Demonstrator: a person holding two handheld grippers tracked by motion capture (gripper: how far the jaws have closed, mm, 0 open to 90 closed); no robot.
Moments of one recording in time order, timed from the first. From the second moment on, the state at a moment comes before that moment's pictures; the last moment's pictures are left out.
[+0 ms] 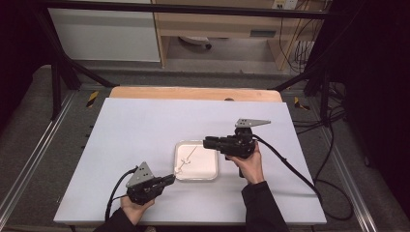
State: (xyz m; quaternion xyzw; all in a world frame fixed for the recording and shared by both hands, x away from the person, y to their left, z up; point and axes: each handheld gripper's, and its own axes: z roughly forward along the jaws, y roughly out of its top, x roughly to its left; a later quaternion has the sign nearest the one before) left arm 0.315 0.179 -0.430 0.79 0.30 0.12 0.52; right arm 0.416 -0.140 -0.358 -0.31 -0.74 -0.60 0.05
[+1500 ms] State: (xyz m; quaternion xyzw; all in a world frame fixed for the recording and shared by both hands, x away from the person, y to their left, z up) left arm 0.315 0.178 -0.431 0.79 0.30 0.11 0.52; right arm 0.419 -0.111 -0.380 -0.30 -0.74 -0.59 0.11
